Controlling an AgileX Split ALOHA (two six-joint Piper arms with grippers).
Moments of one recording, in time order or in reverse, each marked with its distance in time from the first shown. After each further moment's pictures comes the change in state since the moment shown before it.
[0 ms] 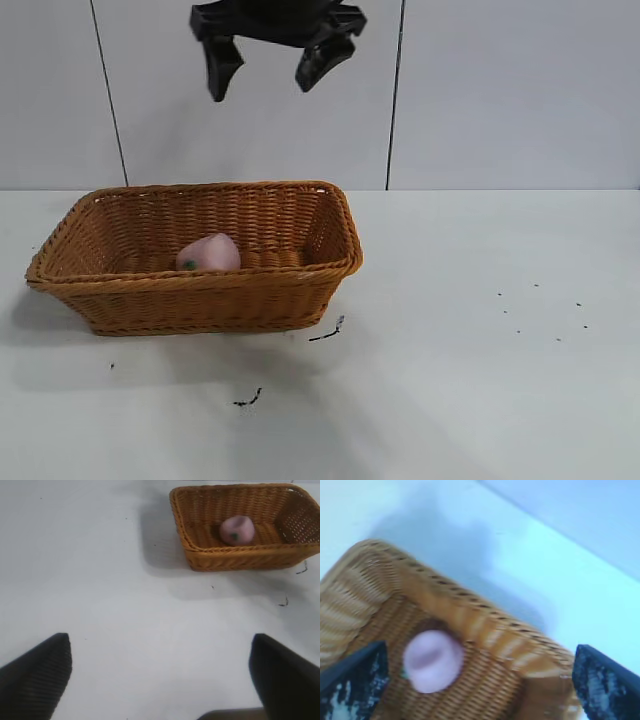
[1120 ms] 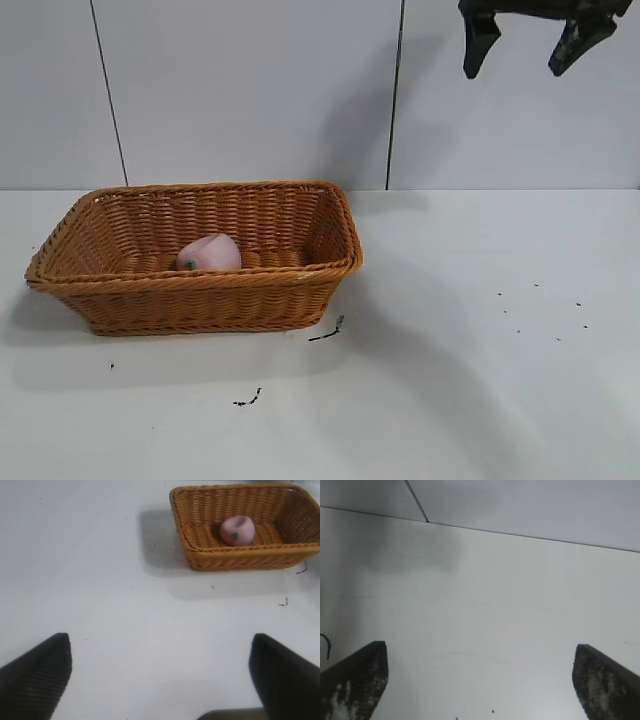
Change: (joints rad) left arm 0.000 0.000 0.000 0.000 0.000 0.000; right arm -0.232 -0.486 0.404 -0.027 0.089 0.025
